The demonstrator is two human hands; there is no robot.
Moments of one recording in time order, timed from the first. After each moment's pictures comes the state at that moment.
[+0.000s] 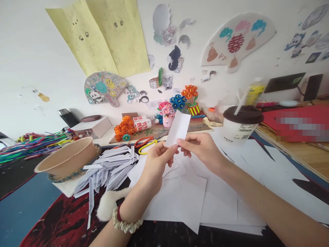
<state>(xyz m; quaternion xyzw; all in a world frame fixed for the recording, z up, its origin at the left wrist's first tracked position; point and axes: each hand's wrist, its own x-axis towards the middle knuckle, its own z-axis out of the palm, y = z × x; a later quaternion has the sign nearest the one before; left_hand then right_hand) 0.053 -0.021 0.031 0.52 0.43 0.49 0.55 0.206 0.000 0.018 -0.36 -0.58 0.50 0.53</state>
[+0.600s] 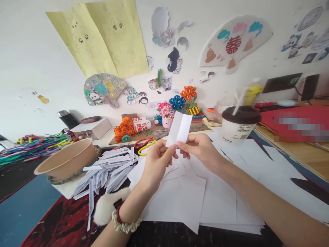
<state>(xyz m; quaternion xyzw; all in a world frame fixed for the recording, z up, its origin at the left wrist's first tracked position) 0.050 -0.019 0.033 0.61 0.44 0.48 0.45 0.209 0.004 0.017 -0.34 -0.57 0.53 0.53</state>
